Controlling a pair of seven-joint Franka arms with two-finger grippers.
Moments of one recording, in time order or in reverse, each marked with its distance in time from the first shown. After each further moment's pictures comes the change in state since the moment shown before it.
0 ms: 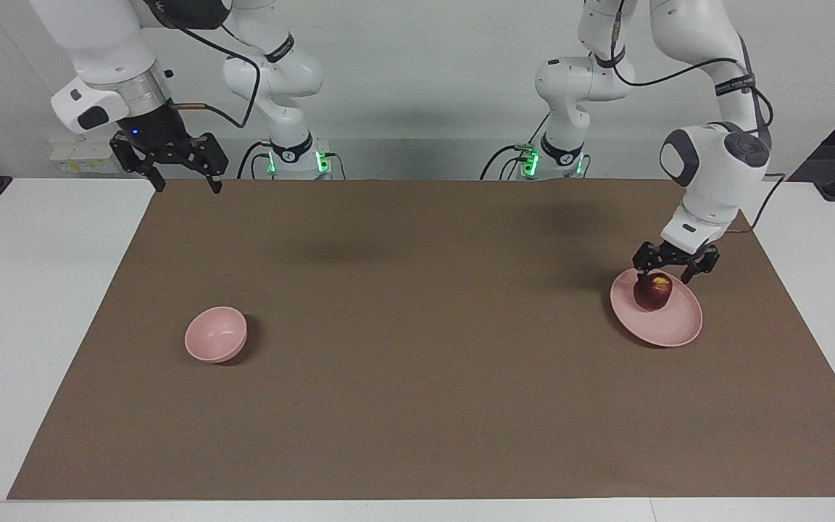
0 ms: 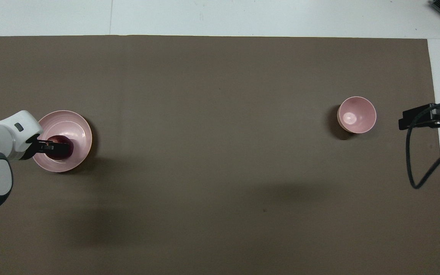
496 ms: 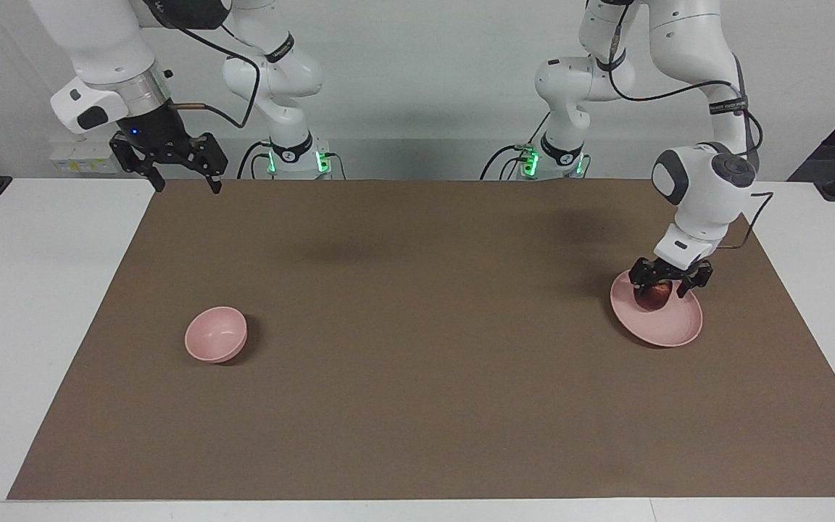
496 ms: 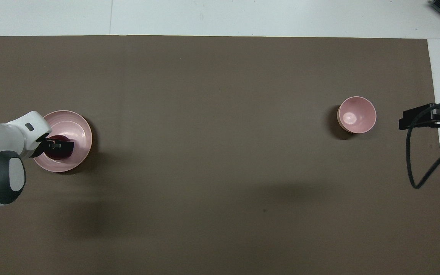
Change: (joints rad) left arm 0.001 0.053 0.000 -0.004 0.000 0.069 0.000; right arm 0.000 0.000 0.000 0.000 0.000 0.000 0.000
